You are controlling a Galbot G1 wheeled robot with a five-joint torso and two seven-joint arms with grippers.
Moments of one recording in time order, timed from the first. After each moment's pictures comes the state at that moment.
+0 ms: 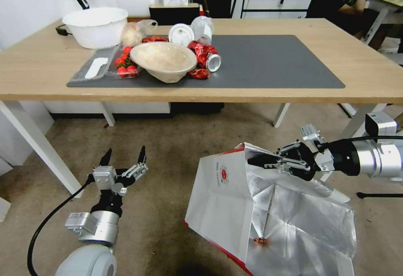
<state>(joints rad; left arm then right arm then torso) 1.70 -1.50 -0.61 -2.26 -0.27 0.00 0.04 -1.31 0.21 0.66 2.15 1.20 -0.35 -0.88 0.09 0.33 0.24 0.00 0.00</state>
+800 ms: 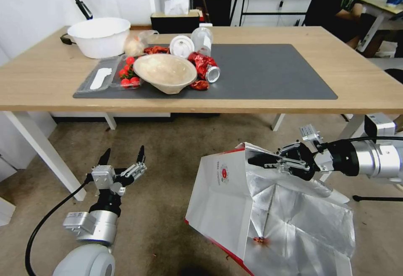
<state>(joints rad) 1.70 -1.49 -0.62 -2.27 -0.27 0.00 0.04 -1.31 0.21 0.65 2.14 1.20 -0.35 -0.88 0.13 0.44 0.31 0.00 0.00</state>
